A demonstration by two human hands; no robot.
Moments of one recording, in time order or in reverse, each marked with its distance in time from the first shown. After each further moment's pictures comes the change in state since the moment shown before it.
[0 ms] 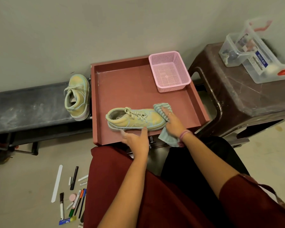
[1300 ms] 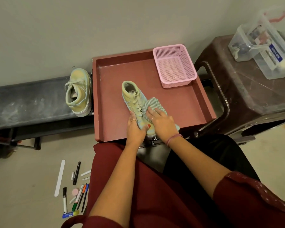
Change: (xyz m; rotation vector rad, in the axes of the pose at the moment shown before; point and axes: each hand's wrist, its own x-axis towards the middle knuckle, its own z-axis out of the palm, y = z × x) left_hand 0.054 -0.003 -0.012 0.488 -0.388 0.243; right_hand 0.002 -0.010 0.047 -0.834 -0.002 -0.333
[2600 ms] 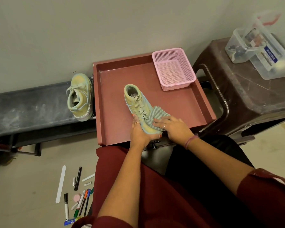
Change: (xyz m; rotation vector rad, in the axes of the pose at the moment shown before) left_hand 0.000 -0.004 0.002 -0.069 -0.060 -0.009; right_hand -0.020 0.038 0.000 0.091 0.014 -0.185
